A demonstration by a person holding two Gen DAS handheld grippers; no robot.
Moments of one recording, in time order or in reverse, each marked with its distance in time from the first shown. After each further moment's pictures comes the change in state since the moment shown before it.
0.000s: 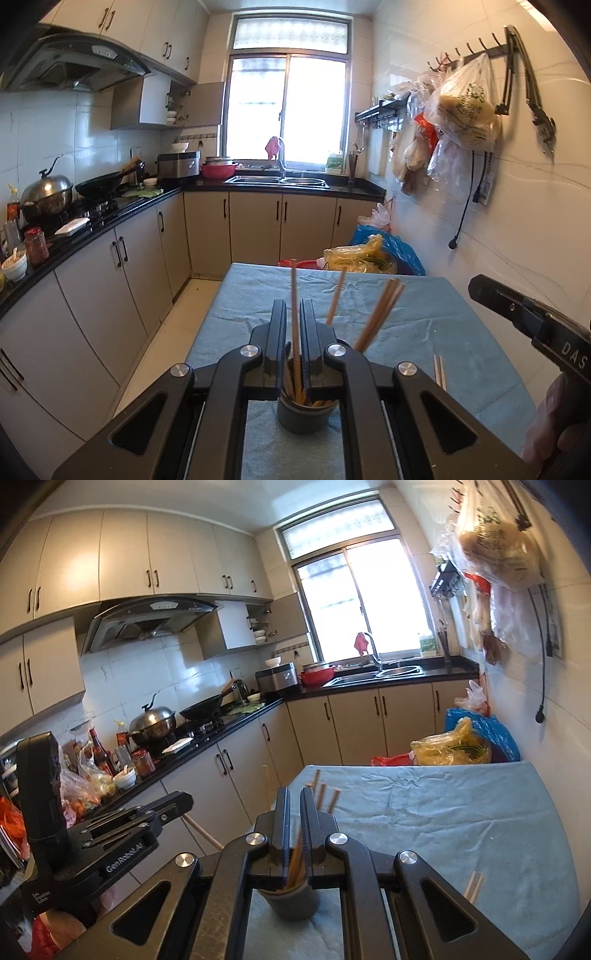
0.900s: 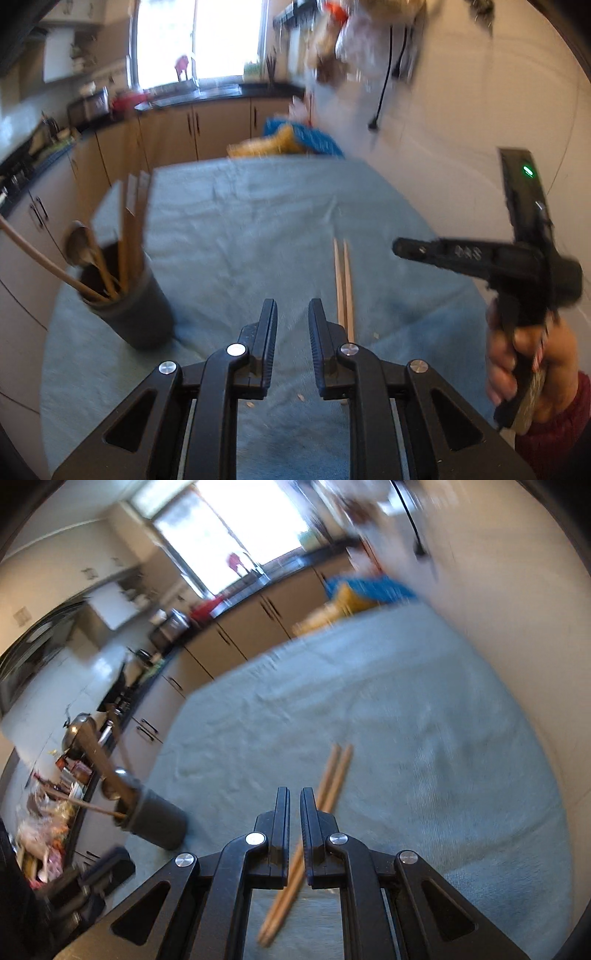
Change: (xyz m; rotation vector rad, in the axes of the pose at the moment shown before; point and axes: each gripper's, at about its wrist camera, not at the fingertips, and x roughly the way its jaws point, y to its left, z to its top) left arm 0.064 -0.152 -0.090 0.138 0.413 -0.227; right arm -0.001 -0.222 -0.088 0.442 0.394 -0.206
